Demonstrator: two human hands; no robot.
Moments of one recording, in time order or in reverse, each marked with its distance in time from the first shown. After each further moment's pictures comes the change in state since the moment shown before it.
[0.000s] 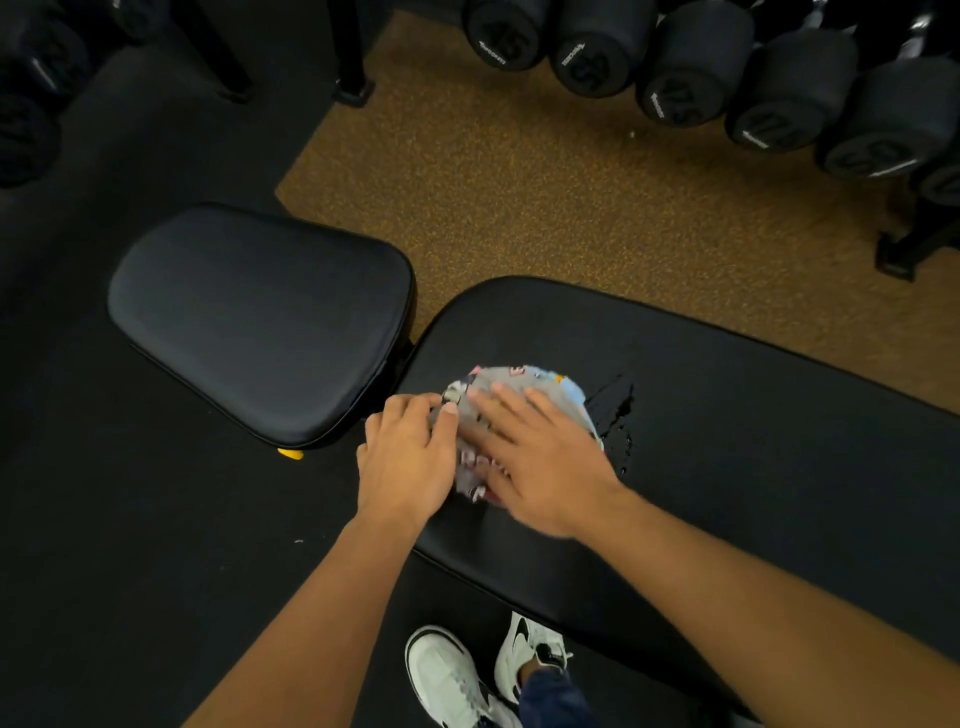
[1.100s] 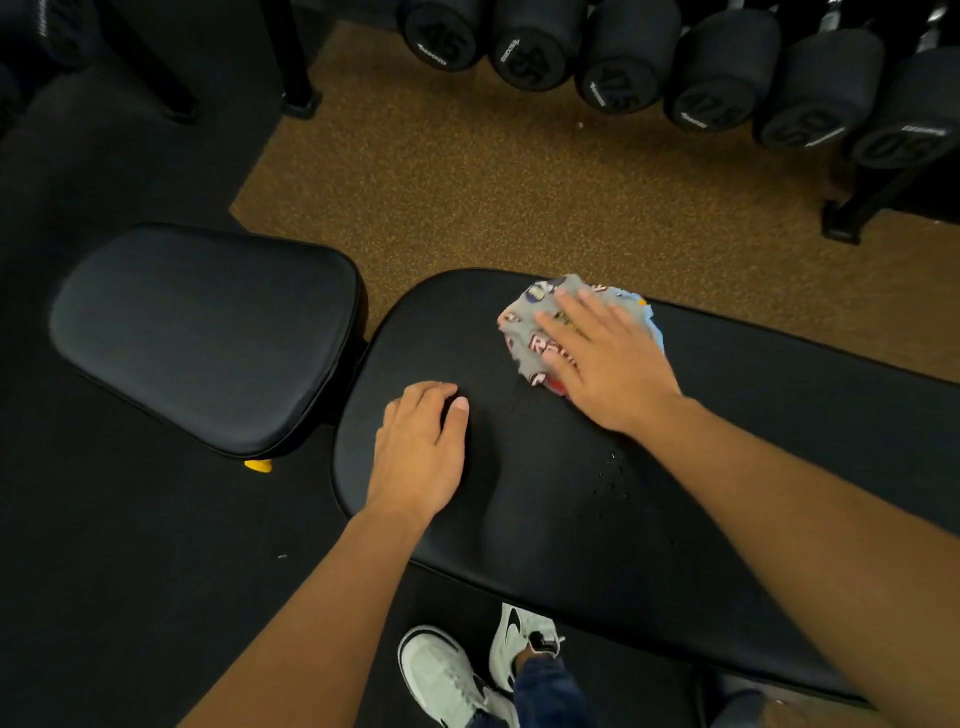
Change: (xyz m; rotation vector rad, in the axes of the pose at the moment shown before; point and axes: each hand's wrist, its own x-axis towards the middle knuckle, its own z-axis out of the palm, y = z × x) left_hand -0.013 0.028 0.029 -0.026 -0.064 0.238; right_hand -0.026 0.101 -0.028 -0.019 0.101 0.381
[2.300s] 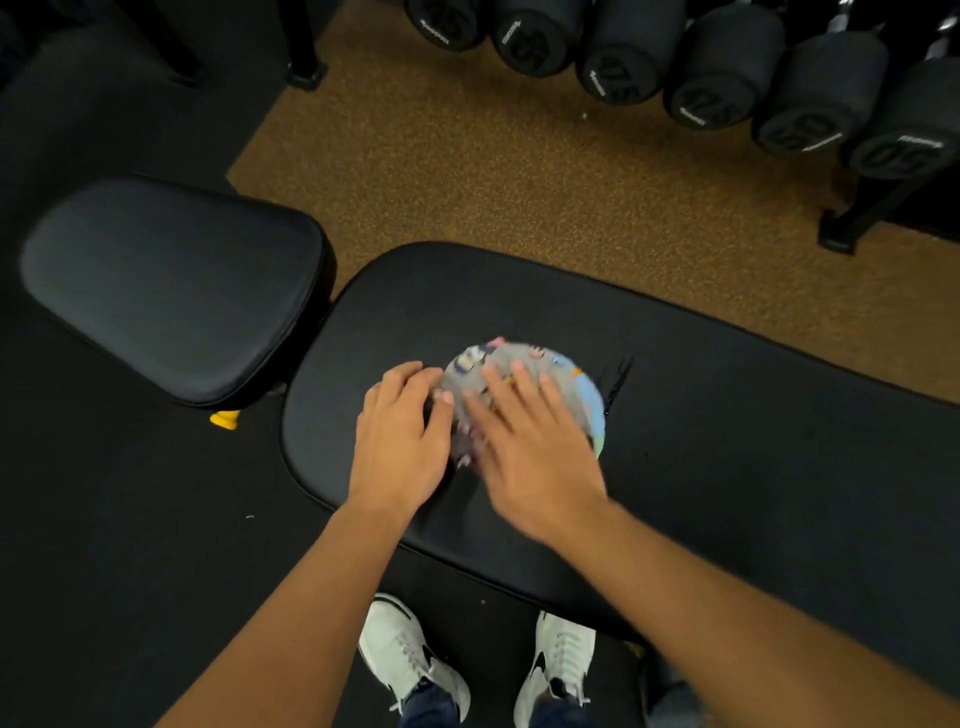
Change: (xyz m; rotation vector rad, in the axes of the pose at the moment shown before) left_hand -0.033 0.032 0.036 0.043 0.119 -0.002; right_hand -0.094 -0.043 0.015 0.071 -0.018 -0.150
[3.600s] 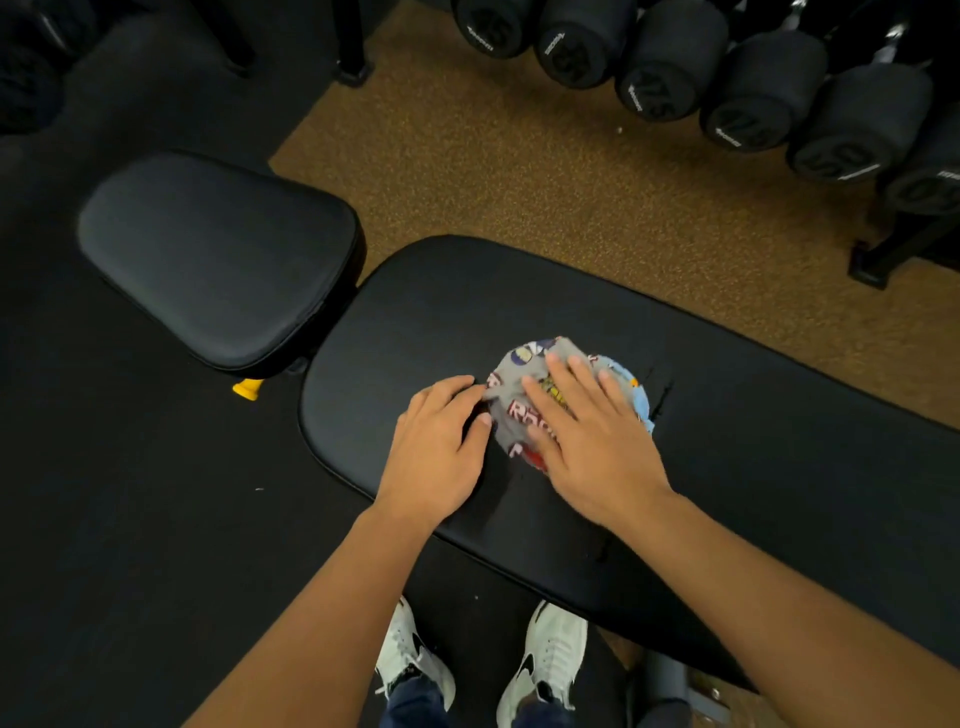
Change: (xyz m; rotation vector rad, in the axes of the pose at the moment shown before) left_hand -0.028 0.006 0.013 0.031 -0.074 0.089; right_hand -0.018 0.040 -0.006 -0.031 -0.015 0.001
